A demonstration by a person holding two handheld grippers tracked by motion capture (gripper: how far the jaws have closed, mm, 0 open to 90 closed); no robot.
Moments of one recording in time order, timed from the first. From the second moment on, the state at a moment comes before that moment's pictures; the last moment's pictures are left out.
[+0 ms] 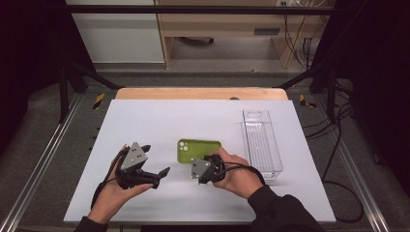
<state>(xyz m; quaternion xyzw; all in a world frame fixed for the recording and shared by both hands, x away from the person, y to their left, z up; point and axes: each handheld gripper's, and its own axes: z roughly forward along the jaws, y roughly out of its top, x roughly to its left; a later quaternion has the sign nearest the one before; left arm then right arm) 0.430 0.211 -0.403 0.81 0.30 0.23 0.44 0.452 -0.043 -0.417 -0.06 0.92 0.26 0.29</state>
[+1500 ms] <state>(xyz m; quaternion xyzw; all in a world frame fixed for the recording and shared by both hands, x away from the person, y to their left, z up) 0.412 0.242 -0.447 0.72 0.35 0.32 0.50 0.497 -0.070 -0.395 0.14 0.85 0.38 0.33</state>
